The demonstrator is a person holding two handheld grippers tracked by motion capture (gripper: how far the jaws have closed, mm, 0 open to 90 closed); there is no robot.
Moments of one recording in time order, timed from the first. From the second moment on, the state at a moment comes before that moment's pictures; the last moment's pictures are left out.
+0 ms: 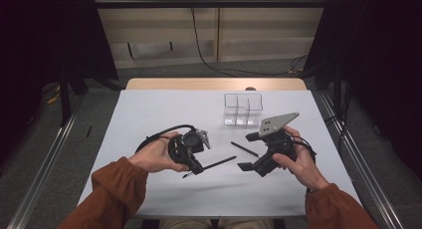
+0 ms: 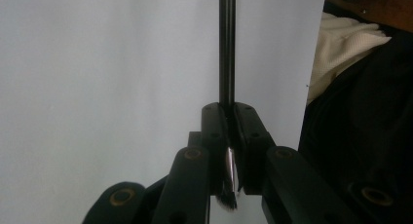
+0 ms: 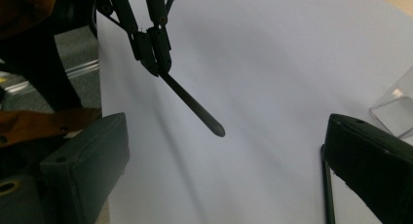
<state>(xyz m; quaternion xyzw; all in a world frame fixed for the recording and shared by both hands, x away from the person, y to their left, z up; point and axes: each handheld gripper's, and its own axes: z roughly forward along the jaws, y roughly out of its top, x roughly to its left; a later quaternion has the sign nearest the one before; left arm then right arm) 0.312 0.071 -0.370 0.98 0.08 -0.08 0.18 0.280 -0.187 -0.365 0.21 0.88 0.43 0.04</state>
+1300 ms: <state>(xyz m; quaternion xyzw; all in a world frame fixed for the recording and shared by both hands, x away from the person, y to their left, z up) 0.309 0.058 -0.370 0.99 0.06 -0.07 0.14 0.305 -0.141 -0.363 0.08 0.98 0.20 -0.01</state>
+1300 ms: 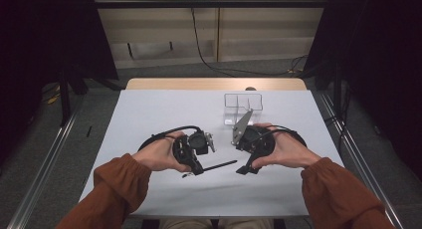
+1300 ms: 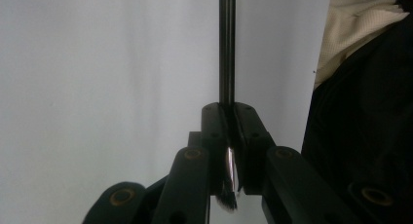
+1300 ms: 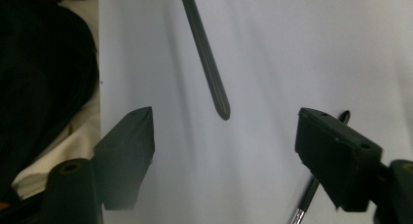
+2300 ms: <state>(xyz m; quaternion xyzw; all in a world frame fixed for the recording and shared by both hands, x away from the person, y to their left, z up) 0.307 0.054 -0.373 0.99 0.04 -0.08 0.13 0.317 -0.122 -0.375 0.08 0.98 0.14 -0.08</state>
